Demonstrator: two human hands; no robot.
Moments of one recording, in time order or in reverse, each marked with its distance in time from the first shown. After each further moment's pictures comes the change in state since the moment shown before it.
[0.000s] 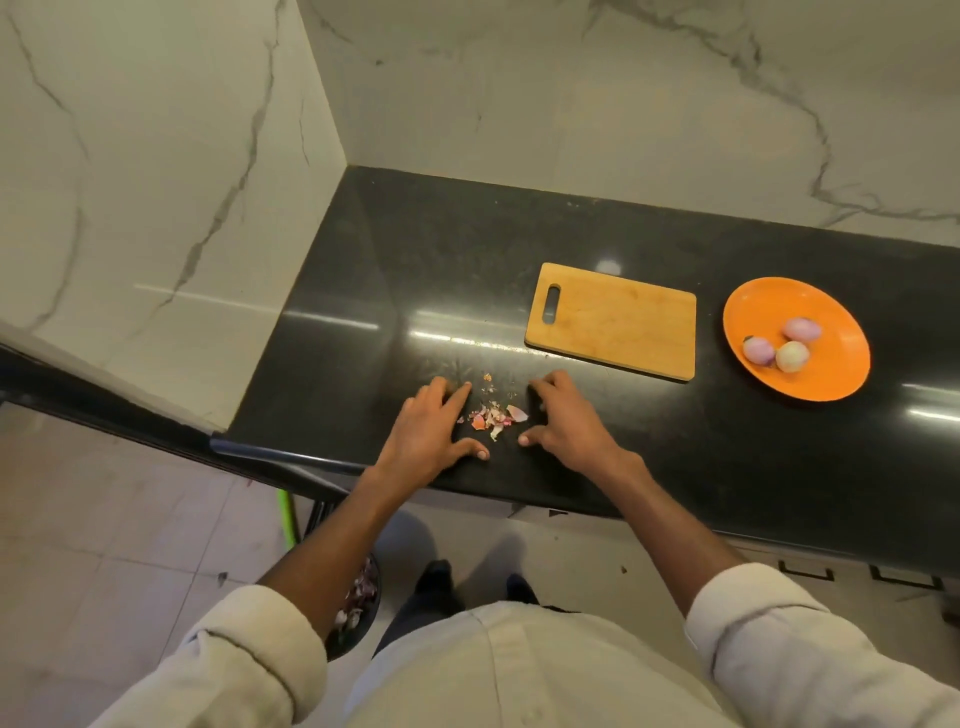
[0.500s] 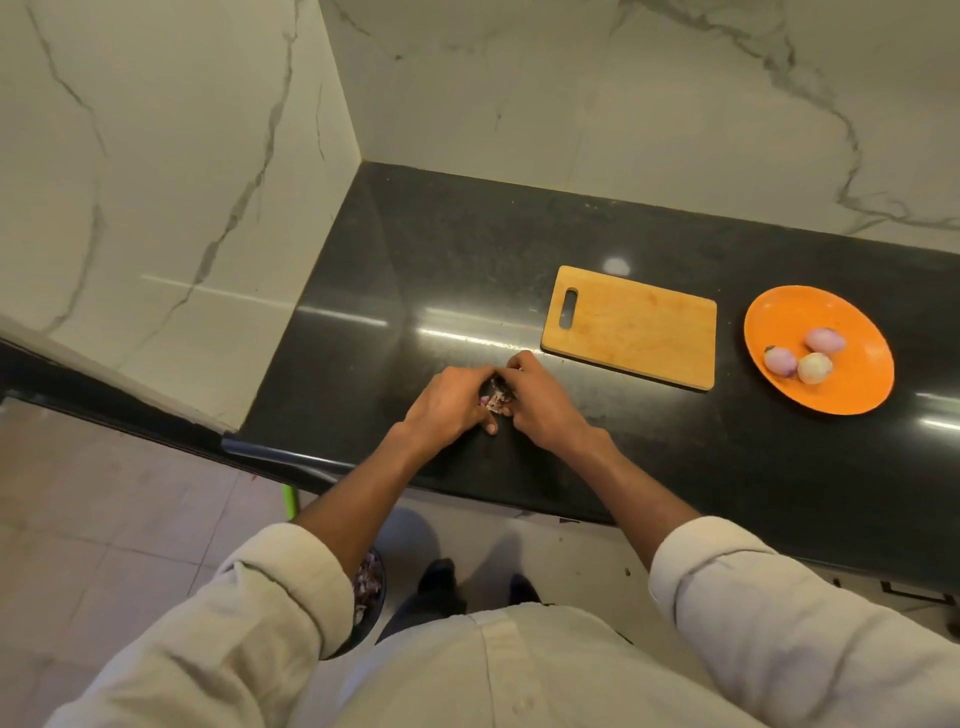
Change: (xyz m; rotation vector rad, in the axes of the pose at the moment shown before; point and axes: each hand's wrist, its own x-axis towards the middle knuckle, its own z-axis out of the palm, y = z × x) left_hand 0.048 0.006 -0.035 -0.232 -0.112 -0.055; right_hand 0.046 -0.043 0.015 -0.055 0.055 -0.226
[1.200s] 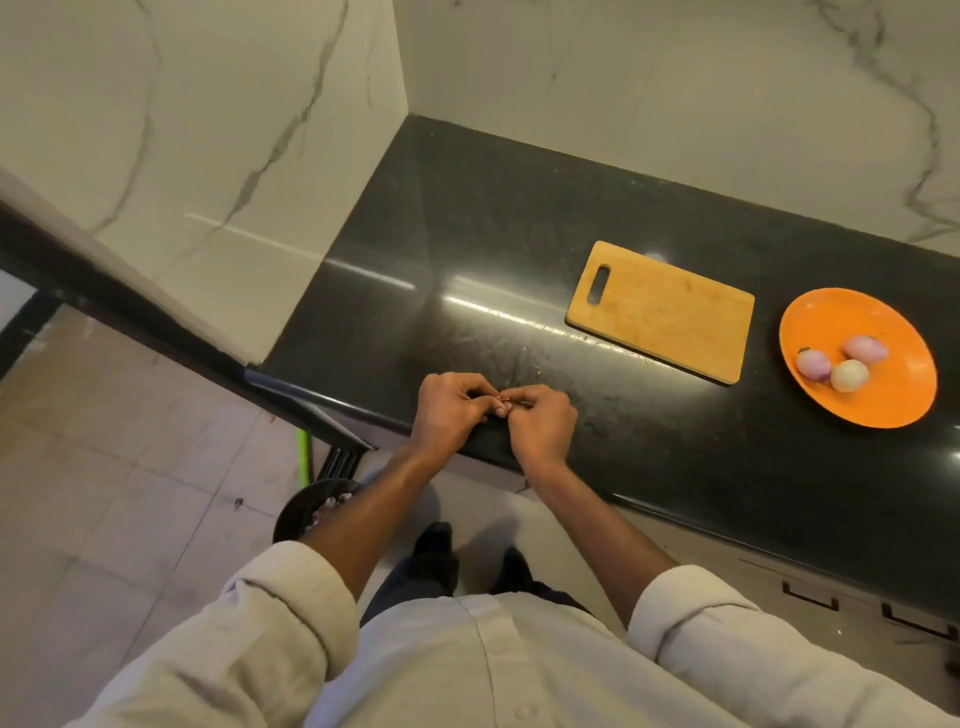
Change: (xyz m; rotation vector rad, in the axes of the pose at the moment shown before) left_hand -0.061 -0.010 0.055 -0.550 0.398 -0.129; right_hand -0.051 -0.037 0.054 0.525 0.353 0.513
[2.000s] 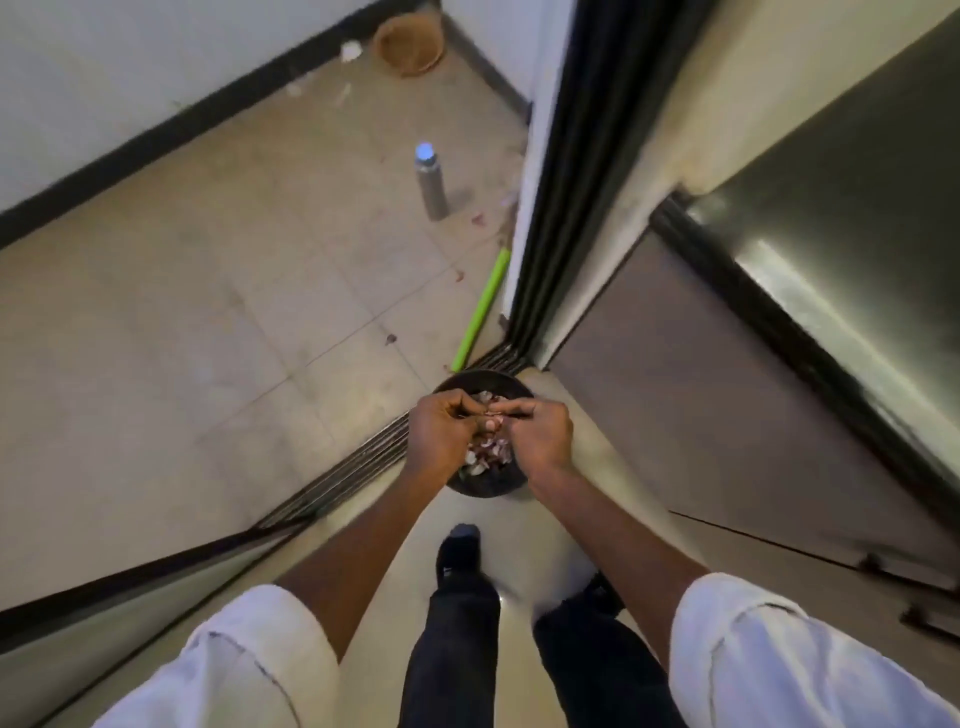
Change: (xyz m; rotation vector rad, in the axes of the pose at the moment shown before) left_hand -0.202 -0.346 -0.150 -0.359 0.547 -0.673; right_hand -0.184 0.051 0.352 -0.105 -0.731 0.071
